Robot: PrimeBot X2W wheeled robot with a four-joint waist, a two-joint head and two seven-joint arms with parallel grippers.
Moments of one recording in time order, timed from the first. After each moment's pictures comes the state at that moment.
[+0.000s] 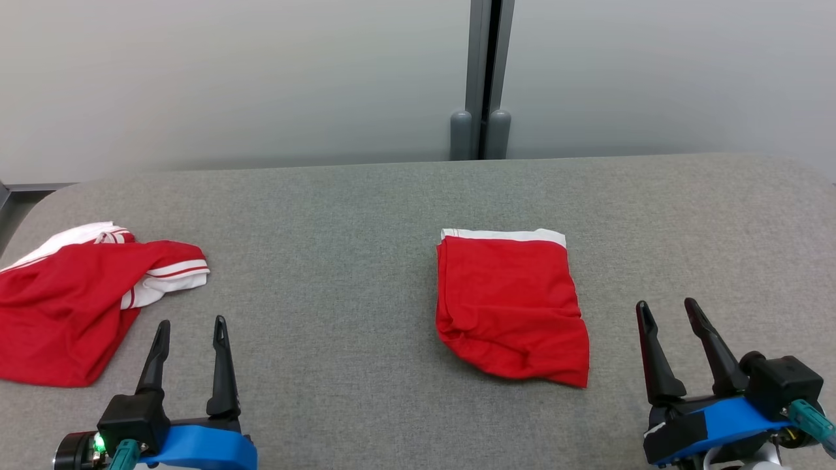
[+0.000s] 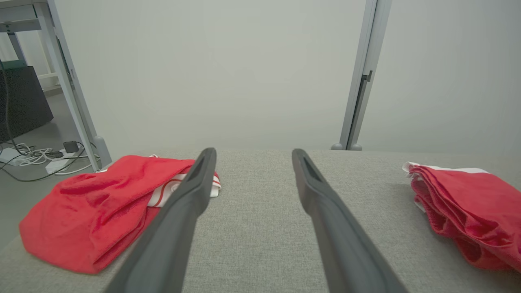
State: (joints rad) left arm 0.02 0.10 -0.02 0.15 -0.13 -0.01 -0.20; right arm -0.03 -0.06 -0.02 0.12 0.20 0.13 -0.15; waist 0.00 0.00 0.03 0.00
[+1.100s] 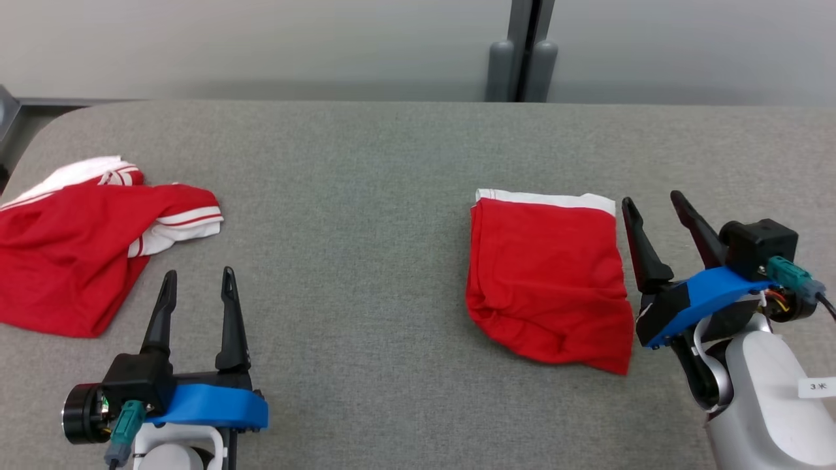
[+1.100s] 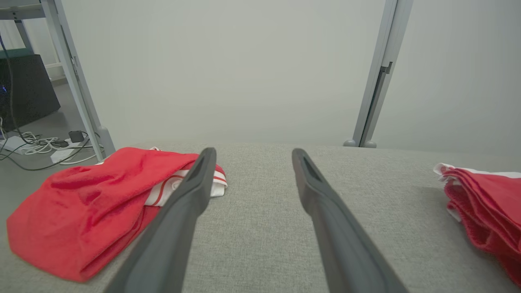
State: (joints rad) left arm -0.08 0.10 -0.06 0.16 -0.16 0.00 -0.23; right arm -0.40 -0.14 0.04 0.34 0.21 0.13 -0.05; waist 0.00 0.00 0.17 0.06
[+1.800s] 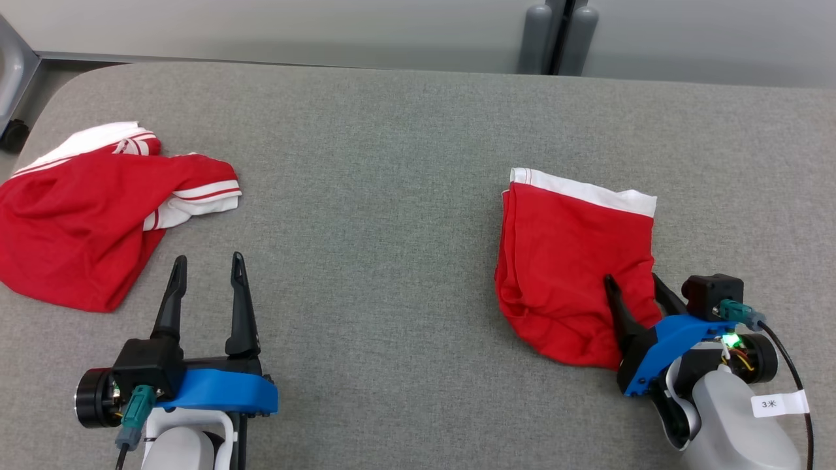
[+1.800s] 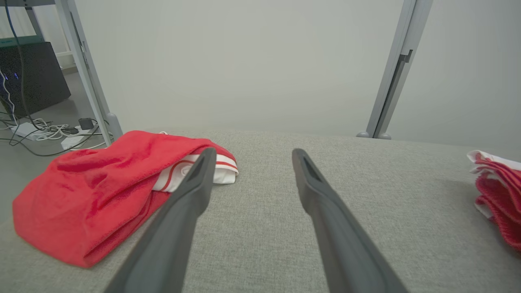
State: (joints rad) left arm -0.15 0.09 -0.08 0.22 -0.17 0.01 -0.26; right arm -0.45 -0.11 0.08 0.78 0.22 0.13 -0.12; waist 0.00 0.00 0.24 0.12
